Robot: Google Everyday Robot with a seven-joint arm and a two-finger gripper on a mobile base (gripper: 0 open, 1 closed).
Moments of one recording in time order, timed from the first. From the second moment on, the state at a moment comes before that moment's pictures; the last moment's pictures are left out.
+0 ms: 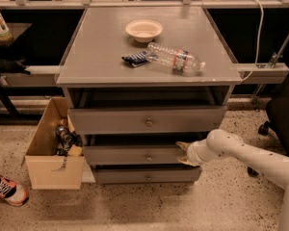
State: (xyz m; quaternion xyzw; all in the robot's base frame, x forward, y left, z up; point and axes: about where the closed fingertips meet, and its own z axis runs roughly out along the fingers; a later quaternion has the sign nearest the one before) arm 0.614 -0.169 0.402 -0.72 0.63 0.06 0.27
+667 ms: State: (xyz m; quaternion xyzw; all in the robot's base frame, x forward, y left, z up) arm 0.610 -0.167 0.414 -0.72 0.63 0.07 0.27
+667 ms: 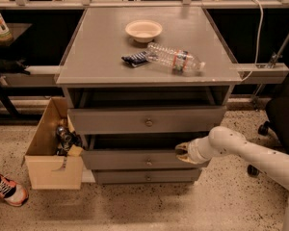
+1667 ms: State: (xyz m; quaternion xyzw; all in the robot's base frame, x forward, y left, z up) arm 0.610 -0.167 0.414 -0.72 0.63 0.07 0.27
